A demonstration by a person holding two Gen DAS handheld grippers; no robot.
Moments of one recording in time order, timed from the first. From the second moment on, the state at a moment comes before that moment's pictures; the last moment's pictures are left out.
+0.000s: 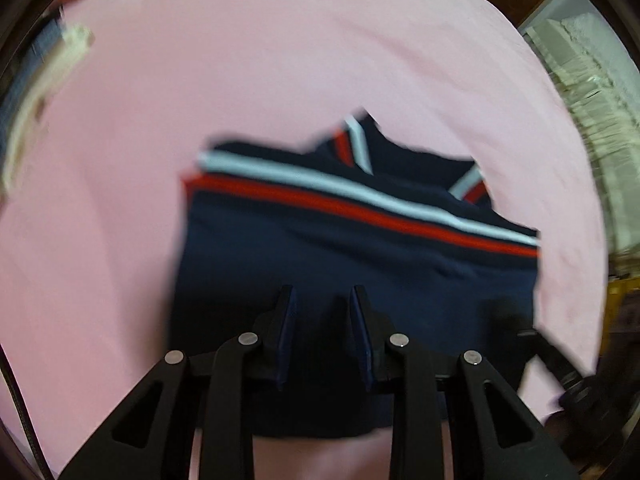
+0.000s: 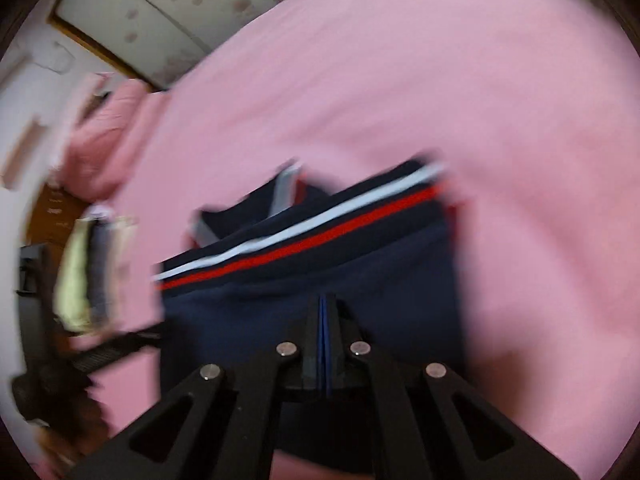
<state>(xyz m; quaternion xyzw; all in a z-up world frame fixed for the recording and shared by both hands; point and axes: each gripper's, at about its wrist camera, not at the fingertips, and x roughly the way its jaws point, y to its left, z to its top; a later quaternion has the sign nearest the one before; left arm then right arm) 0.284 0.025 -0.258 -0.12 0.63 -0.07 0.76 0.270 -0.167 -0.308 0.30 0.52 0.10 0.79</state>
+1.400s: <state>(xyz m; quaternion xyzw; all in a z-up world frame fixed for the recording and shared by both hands) 0.180 0.127 -0.284 -0.18 0.67 0.04 0.72 0.207 -0.240 -0.340 0.35 0.57 -0.05 0.74</state>
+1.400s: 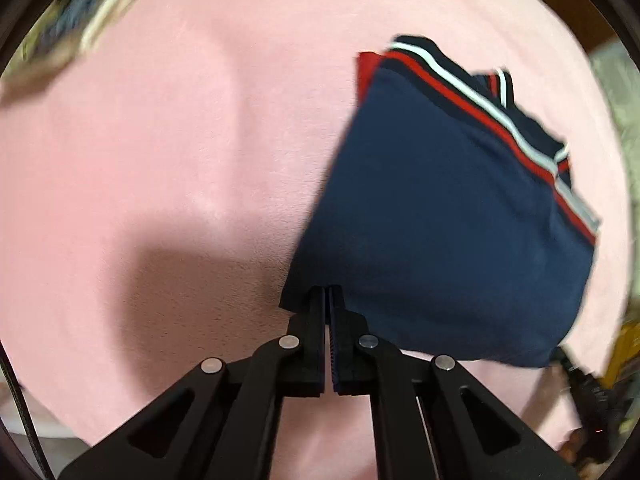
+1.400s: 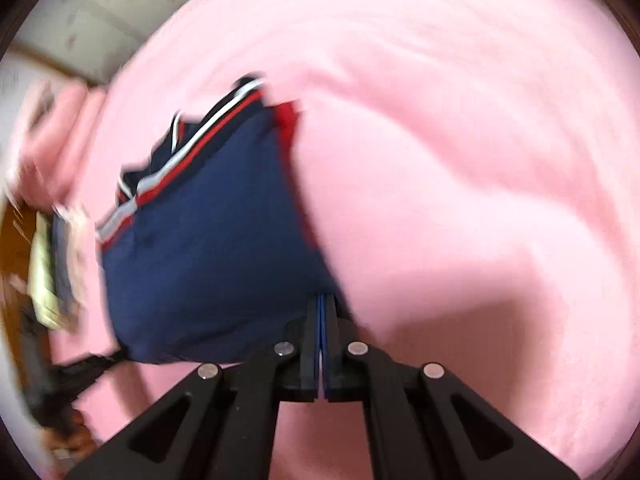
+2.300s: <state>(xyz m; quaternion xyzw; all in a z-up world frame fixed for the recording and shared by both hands) 0.145 0.038 -0.320 -0.11 0.70 0.04 0.71 0.307 -0.083 -0.314 0.28 0.63 0.01 0.73</state>
